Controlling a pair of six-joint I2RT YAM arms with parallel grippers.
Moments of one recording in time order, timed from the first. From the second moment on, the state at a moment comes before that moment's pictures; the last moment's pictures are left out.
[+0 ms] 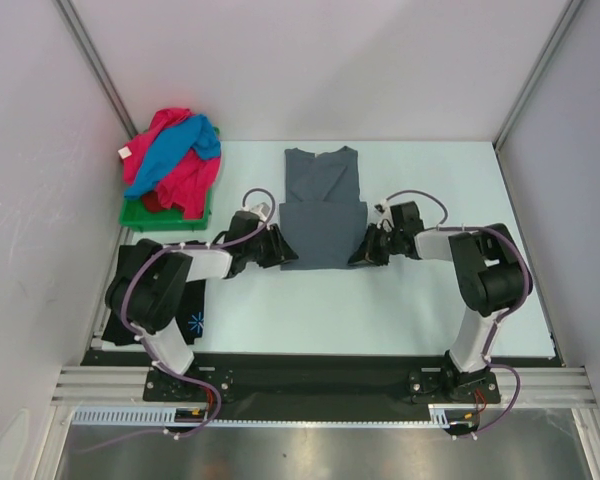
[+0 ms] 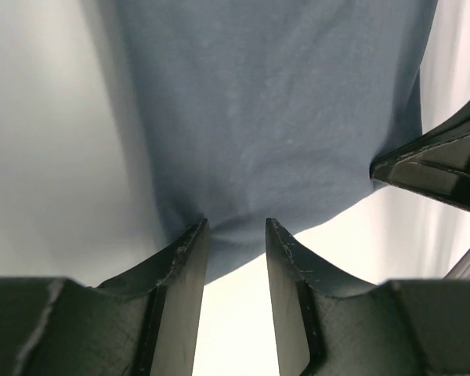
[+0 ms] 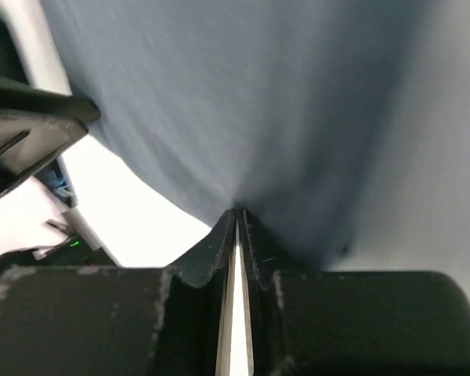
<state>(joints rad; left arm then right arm) -0.43 1.74 0.77 0.24 0.32 -0.69 0.30 1.84 0.93 0.01 -0.59 0.56</state>
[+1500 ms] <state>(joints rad) -0.33 1.47 0.80 0.13 0.24 -0.69 -0.03 1.81 1.04 0.01 -0.56 0.67</state>
